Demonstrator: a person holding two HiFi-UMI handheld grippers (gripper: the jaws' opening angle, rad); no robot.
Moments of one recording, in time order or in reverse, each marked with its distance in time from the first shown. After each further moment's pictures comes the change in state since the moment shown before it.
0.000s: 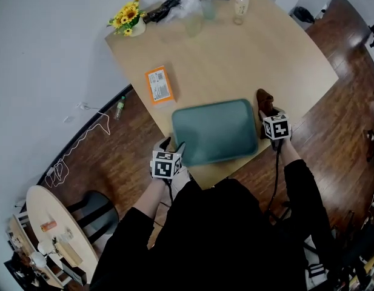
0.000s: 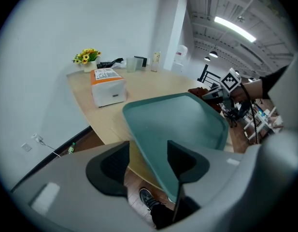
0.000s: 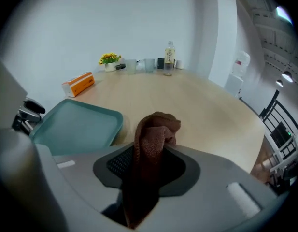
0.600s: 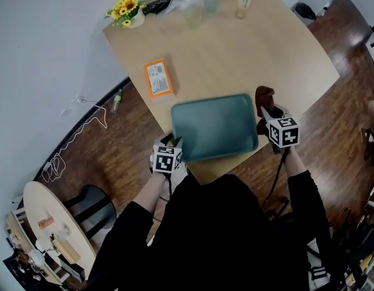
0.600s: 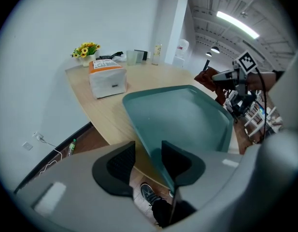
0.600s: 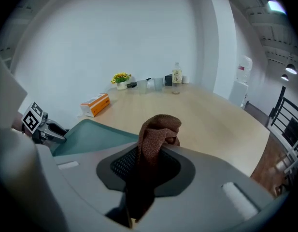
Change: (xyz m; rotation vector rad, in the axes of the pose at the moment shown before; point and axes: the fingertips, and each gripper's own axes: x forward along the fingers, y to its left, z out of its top) left arm 0.016 0.008 -0.019 0.007 0.063 0.007; right arm -0.058 0.040 0.044 0.013 -0.157 0.106
